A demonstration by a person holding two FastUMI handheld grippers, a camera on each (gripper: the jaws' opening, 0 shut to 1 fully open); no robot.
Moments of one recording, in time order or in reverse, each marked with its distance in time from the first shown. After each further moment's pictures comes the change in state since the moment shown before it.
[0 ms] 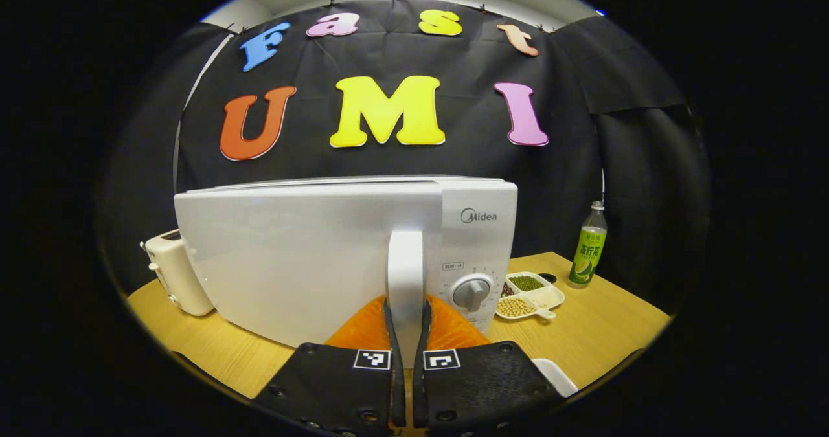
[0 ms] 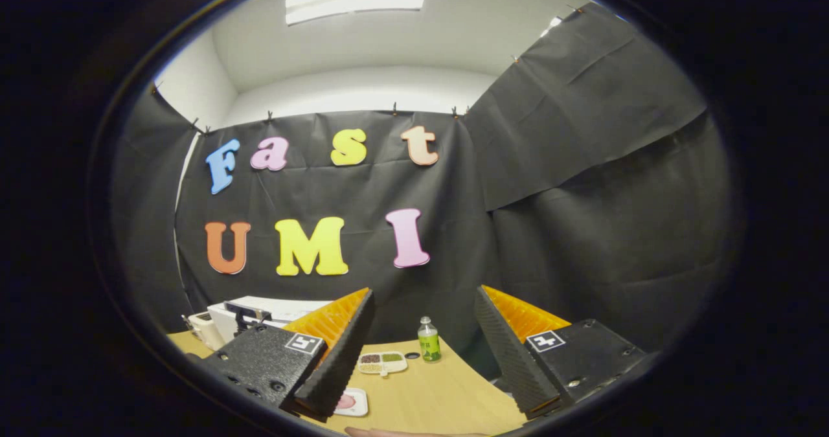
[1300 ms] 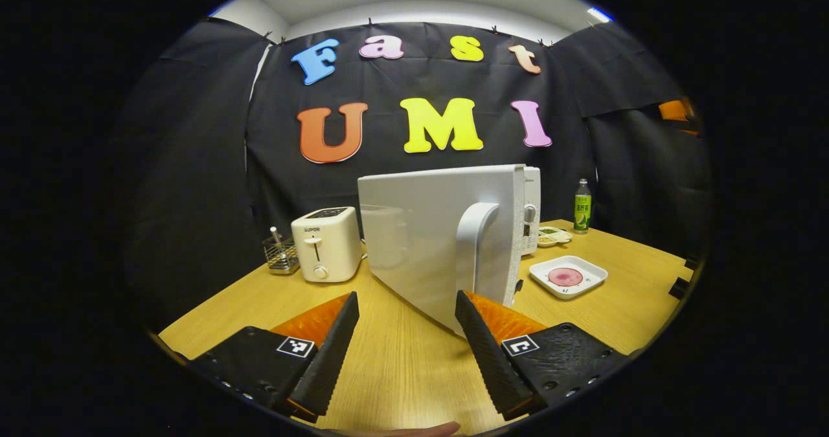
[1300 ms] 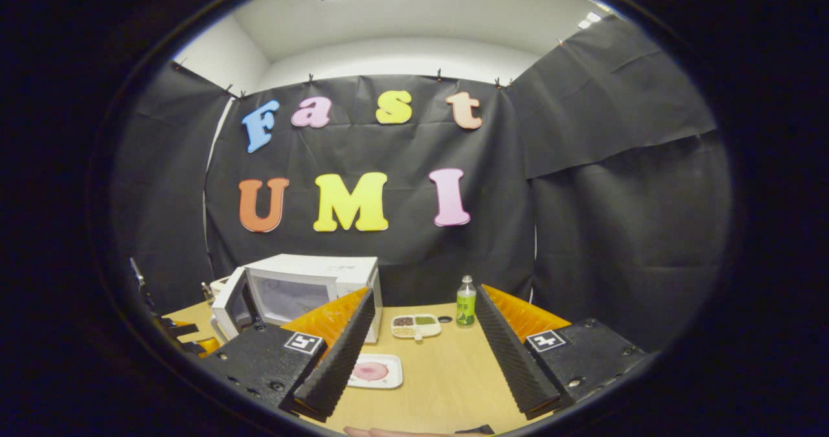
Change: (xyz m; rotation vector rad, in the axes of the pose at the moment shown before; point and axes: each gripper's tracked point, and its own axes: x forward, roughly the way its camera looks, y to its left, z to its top) left arm -0.251 0.214 -0.050 0.053 -0.011 0.094; right arm -0.032 0.092 -0.069 -0.083 0.187 0.131
